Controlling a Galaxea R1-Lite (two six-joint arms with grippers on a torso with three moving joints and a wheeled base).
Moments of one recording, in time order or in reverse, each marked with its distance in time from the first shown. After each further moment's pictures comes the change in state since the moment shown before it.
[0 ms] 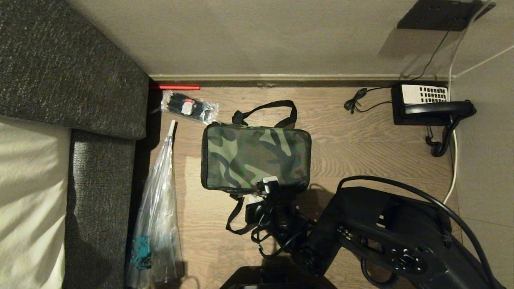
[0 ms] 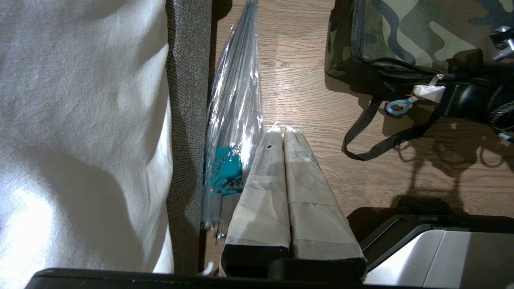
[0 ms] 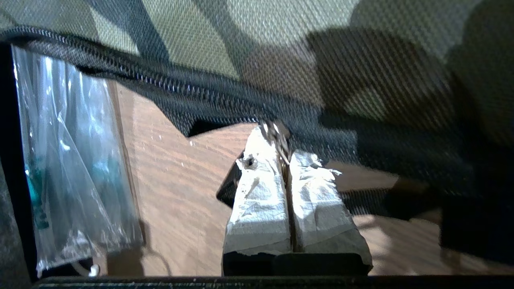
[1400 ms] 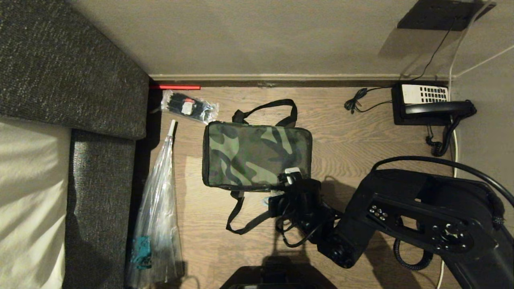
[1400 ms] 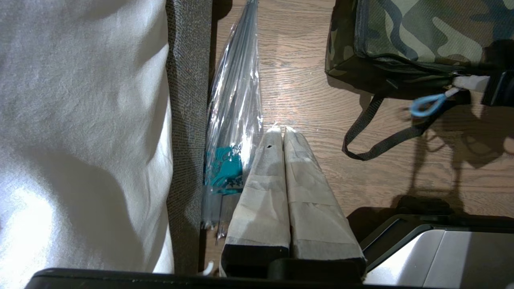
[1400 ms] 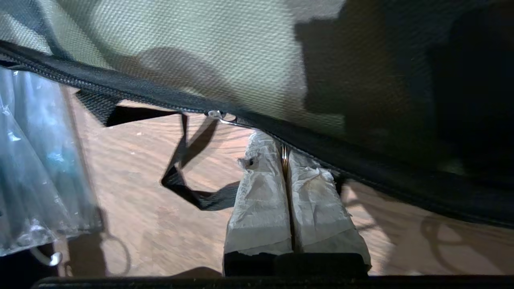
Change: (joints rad) left arm 0.000 0.000 0.000 0.000 0.000 0.000; right arm -0.105 -0.148 0.213 0.001 0.001 -0.059
